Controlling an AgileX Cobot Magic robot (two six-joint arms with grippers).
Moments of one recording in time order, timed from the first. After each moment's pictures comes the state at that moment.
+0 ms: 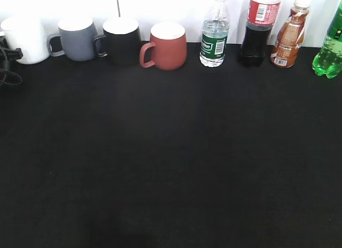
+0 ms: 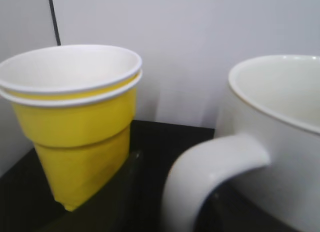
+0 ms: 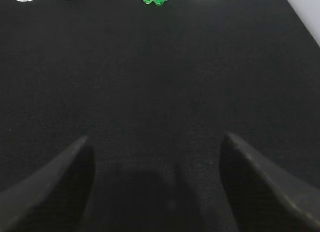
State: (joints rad) left arm 0.17 2.32 -1.29 0.08 -0.88 -0.08; right arm -0.09 -0.01 -0.49 0.00 1.04 0.00
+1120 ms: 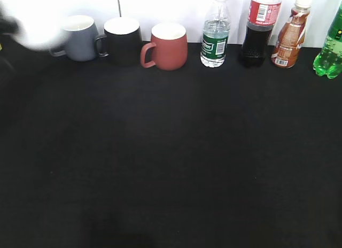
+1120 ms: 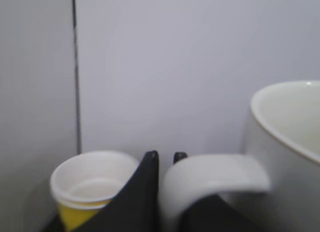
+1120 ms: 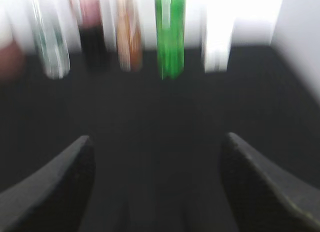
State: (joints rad) left arm 0.02 1.78 -0.79 0.21 -1.04 -0.16; right arm -0.09 0.03 -0.50 0.06 0.74 0.00
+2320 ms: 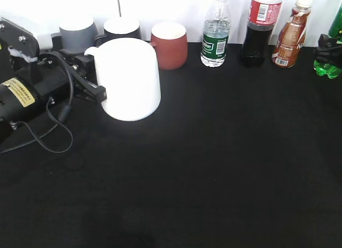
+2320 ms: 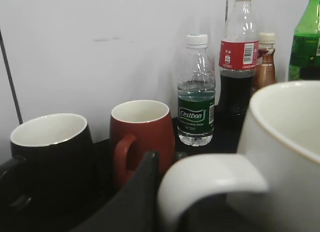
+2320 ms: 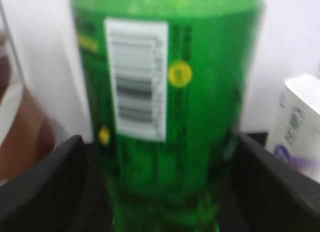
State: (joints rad) left arm -0.37 1.74 -0.58 0.35 -1.11 -0.16; right arm -0.09 2.13 -0.98 0.07 -0.99 -0.03
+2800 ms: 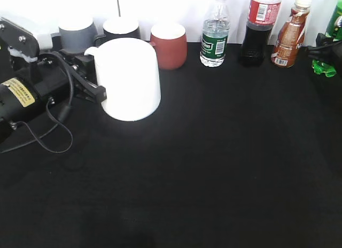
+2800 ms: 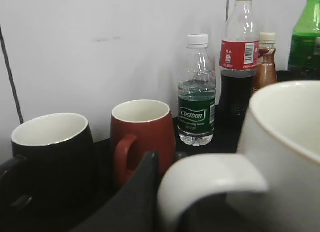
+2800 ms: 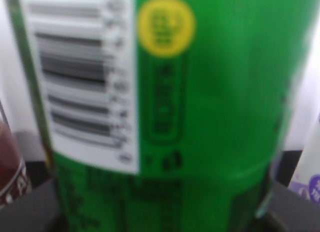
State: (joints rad) left arm -0.37 1.74 -0.58 0.35 -1.11 -0.16; right arm -0.09 2.25 -1.14 0.07 -0.99 -0.07
